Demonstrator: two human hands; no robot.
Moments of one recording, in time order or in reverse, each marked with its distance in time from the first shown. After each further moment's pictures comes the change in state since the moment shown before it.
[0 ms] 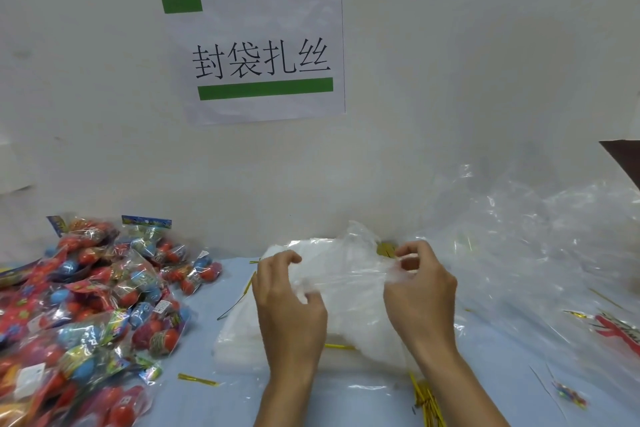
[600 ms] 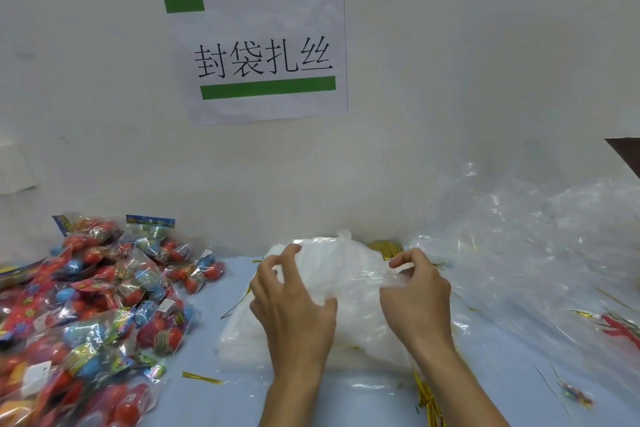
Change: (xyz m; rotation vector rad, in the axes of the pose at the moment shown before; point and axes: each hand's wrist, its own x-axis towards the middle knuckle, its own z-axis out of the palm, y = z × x) left_hand -0.002 0.003 -0.001 0.230 -0.124 -0.030; right_hand -0.005 0.002 0.004 -0.018 -0.143 0.140
